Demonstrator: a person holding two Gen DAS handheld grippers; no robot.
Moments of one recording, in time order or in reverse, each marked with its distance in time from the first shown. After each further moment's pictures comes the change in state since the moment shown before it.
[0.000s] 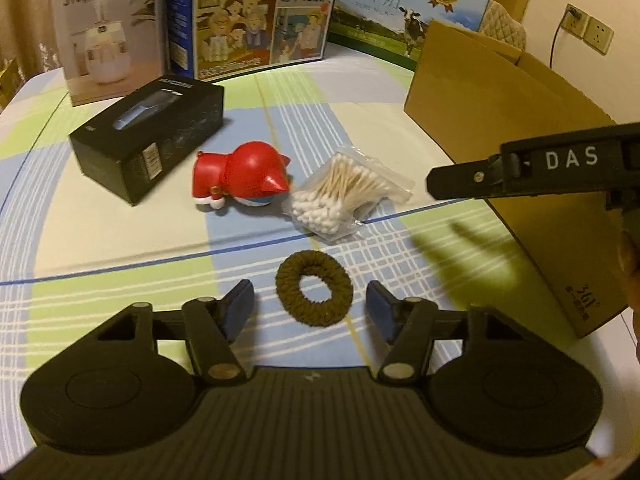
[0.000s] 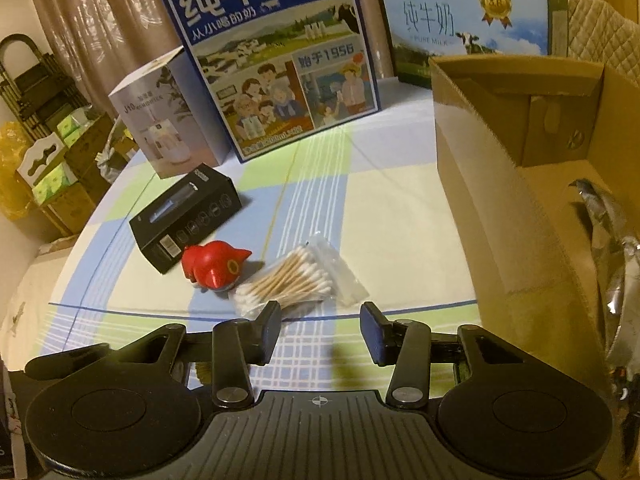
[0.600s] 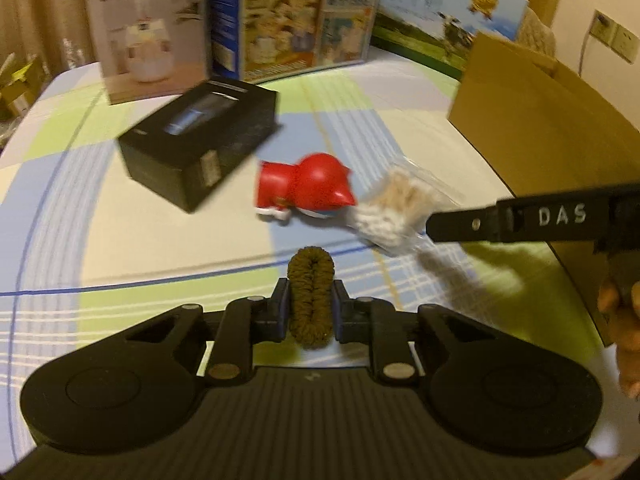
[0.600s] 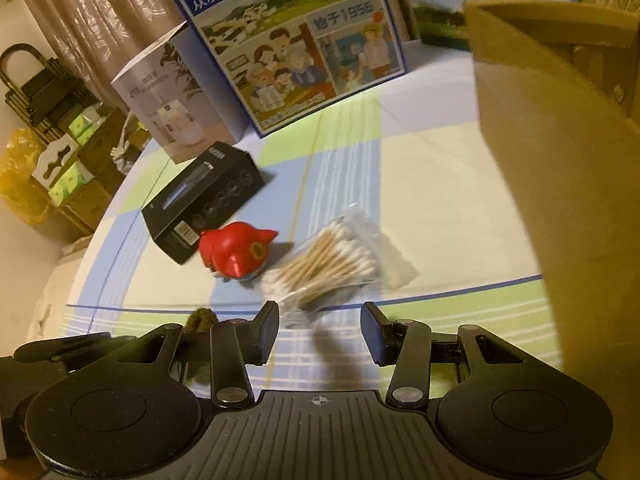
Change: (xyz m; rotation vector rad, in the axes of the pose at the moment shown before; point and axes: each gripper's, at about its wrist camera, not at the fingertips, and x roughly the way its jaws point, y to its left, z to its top) left arm -0.010 0.036 0.011 -0.039 0.015 0.079; right arm 0.037 0.008 -0.003 0.062 0.068 0.091
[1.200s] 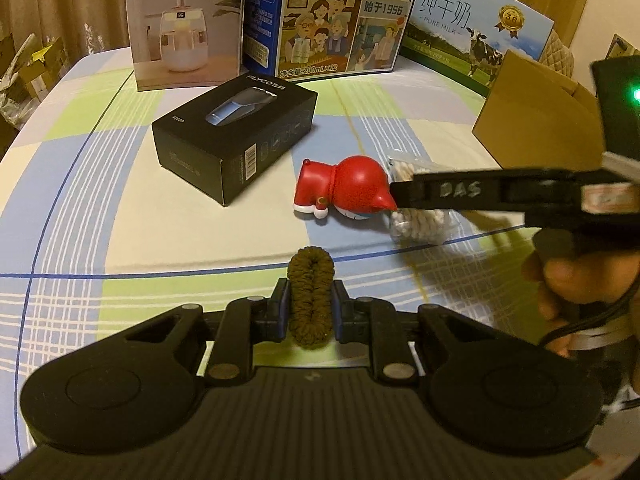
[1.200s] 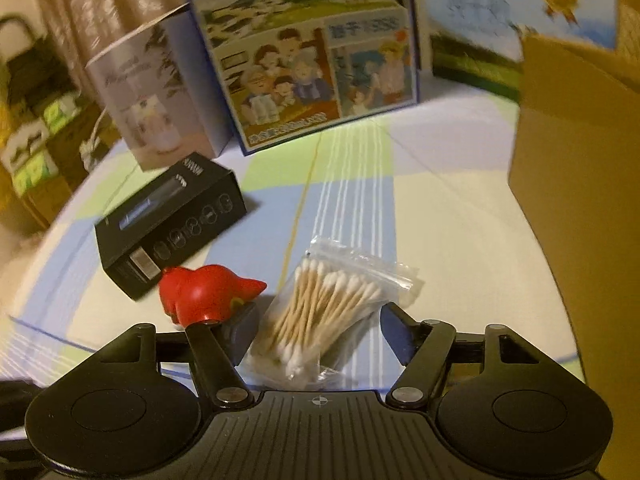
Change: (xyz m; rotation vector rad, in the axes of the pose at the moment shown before) left arm -0.001 0.019 -0.004 -0.060 -0.007 0.012; right arm 0.056 0.024 0.017 -0.141 -0.098 -0.153
